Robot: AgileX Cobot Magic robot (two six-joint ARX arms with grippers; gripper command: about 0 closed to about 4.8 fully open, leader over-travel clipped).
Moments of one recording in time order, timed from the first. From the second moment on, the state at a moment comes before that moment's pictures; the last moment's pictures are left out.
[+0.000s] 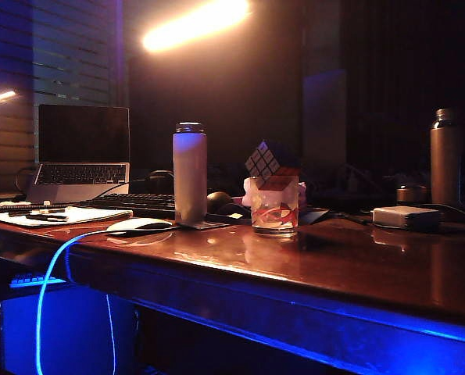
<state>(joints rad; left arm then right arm) -0.22 0.29 0.64 -0.60 0.16 -0.01 0.76 1.89 2.80 -1.12 -0.05 -0.18</state>
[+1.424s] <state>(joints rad) -0.22 0.28 0.06 -0.16 0.08 0.05 0.75 1.49 2.80 -1.36 0.45 -0.25</state>
